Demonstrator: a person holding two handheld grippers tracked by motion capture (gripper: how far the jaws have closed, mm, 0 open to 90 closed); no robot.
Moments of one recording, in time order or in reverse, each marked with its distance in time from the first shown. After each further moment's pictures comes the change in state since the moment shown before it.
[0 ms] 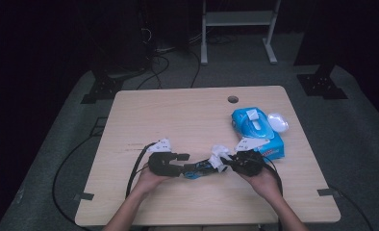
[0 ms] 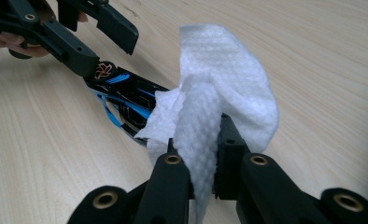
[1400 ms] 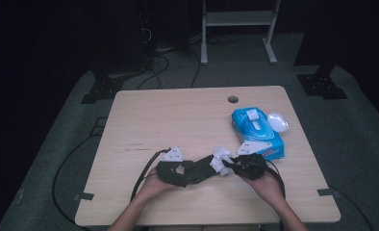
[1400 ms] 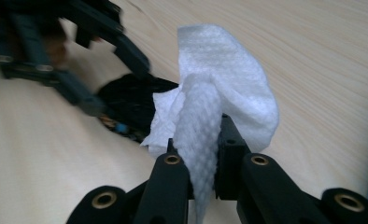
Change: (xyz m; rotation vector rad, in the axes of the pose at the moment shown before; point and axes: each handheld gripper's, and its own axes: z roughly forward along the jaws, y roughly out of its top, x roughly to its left) left arm -0.017 -0.011 0.024 0.136 0.031 0.117; right arm 0.004 -0.004 -0.003 0.015 -0.018 -0.028
